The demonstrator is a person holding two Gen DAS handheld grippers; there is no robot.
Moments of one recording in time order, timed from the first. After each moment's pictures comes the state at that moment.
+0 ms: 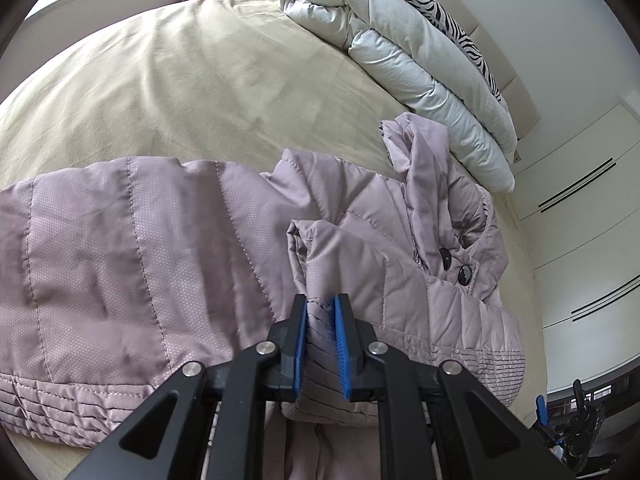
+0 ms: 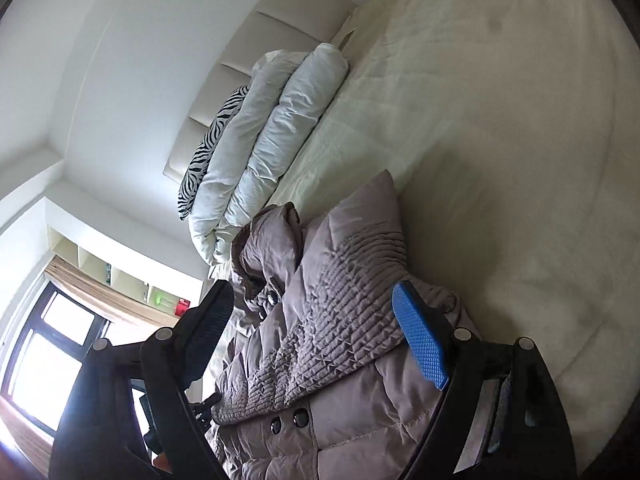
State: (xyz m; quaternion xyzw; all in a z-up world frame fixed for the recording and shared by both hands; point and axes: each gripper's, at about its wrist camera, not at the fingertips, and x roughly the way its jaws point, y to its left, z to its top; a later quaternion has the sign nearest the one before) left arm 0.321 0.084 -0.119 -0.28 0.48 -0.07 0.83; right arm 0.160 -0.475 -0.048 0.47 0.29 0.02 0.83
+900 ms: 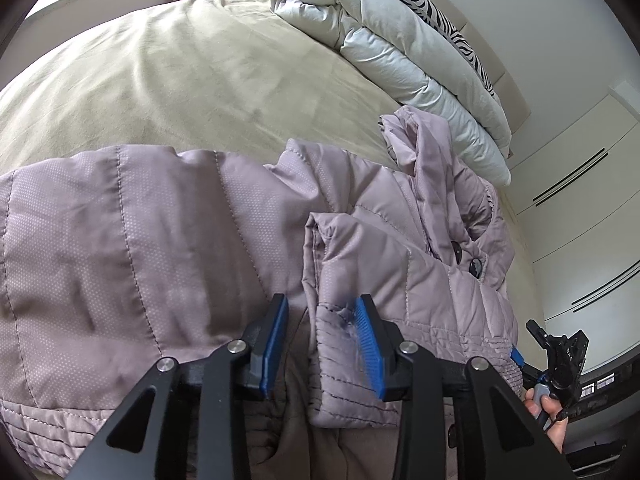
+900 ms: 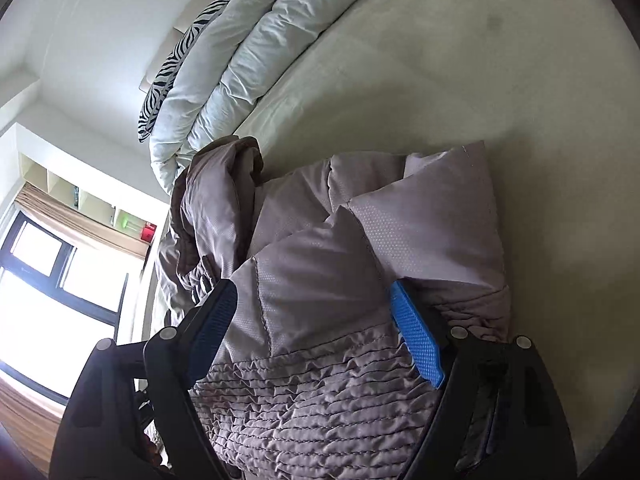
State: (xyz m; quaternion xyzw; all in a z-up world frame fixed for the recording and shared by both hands) left arm 0.319 0.089 -0.137 -0.28 0.47 -0.09 0.84; right arm 0.300 -0.456 -0.118 0.39 0.42 0.07 0.82
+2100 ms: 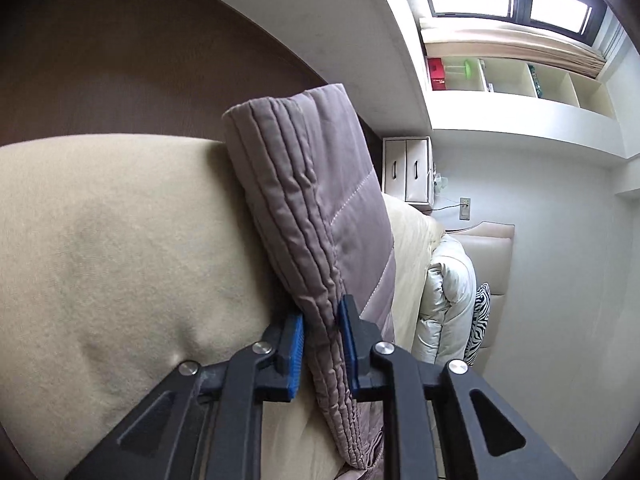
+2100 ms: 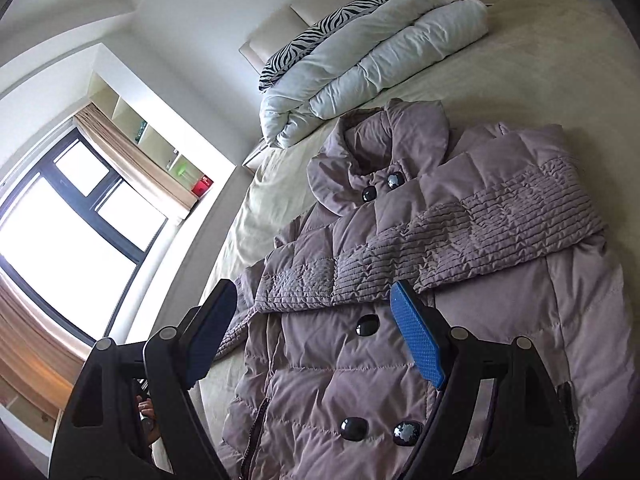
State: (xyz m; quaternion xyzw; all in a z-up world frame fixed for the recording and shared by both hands) left arm 0.067 0.414 -0.193 -0.70 0.21 0.17 0.66; right arm 0.133 -0.285 0.015 0.31 0.36 0.17 0.86
